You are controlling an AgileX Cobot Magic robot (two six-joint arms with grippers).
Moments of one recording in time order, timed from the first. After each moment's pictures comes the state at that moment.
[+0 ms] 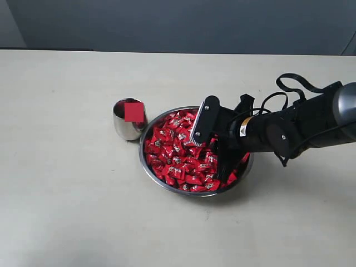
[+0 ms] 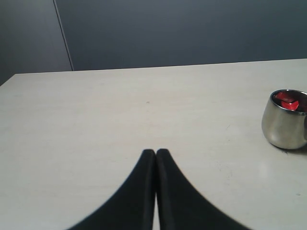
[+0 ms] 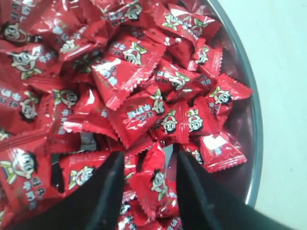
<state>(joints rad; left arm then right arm) 0.12 0.00 0.00 0.05 0.29 -0.02 0.69 1.83 -0.77 0.03 -0.10 -0.78</state>
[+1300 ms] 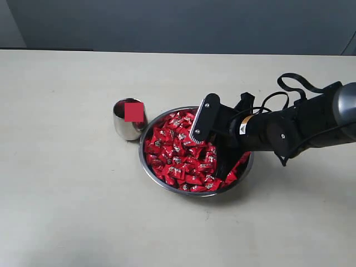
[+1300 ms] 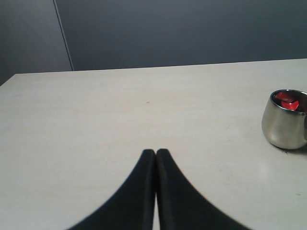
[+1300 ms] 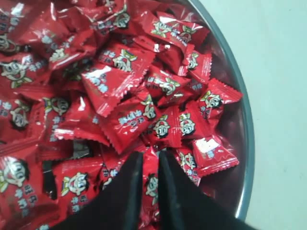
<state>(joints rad) 0.12 0.00 0.00 0.05 0.29 -0.02 0.69 1.83 -0.77 0.07 -0.12 -0.81</state>
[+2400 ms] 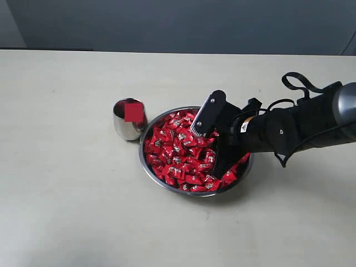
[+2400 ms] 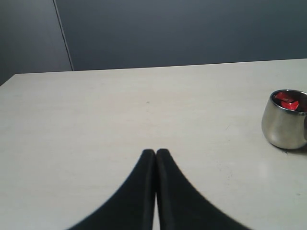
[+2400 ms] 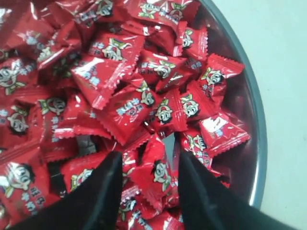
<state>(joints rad) 0.12 0.00 0.00 0.05 0.29 -0.02 0.69 1.83 -0.77 0.24 -0.08 -0.81</state>
